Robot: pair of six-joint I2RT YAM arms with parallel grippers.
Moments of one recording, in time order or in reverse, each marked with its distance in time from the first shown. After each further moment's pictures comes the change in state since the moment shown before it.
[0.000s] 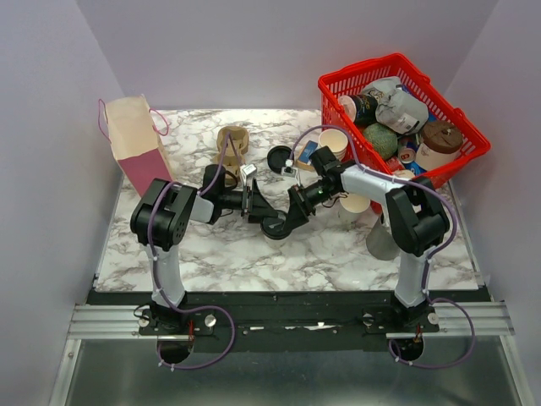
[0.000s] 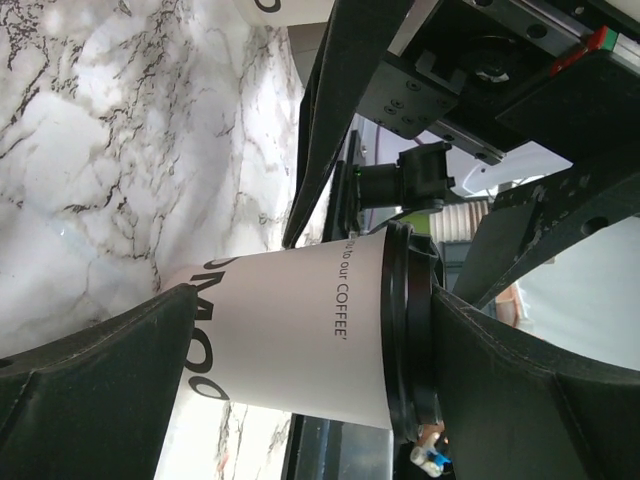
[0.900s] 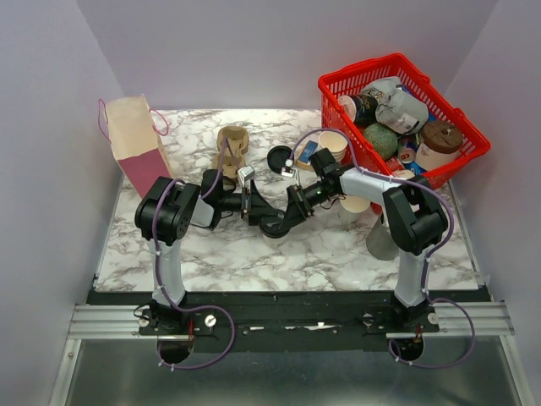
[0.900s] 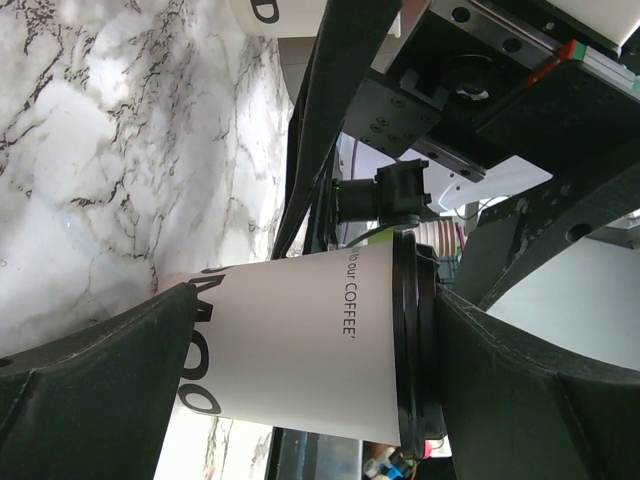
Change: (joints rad) left arm 0.009 0.080 -0.047 0.239 -0.010 -0.210; right arm 0.001 0.021 -0.033 0.111 -0.014 0.132
